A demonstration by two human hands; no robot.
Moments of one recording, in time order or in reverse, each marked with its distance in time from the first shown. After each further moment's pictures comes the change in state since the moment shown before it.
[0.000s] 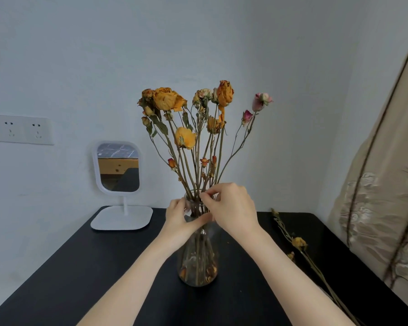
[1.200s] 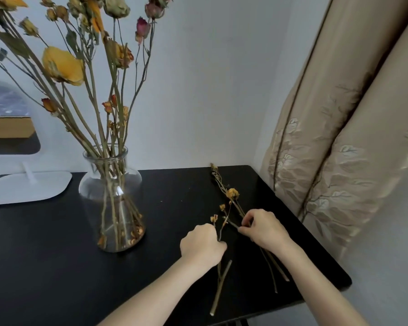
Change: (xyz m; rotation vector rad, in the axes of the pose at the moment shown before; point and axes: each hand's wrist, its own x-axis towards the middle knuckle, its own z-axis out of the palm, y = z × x) left_hand -0.063 0.017 0.202 0.591 -0.479 -0.170; right_hand -0.095 0.214 -0.069 -0.326 -0.360 0.634
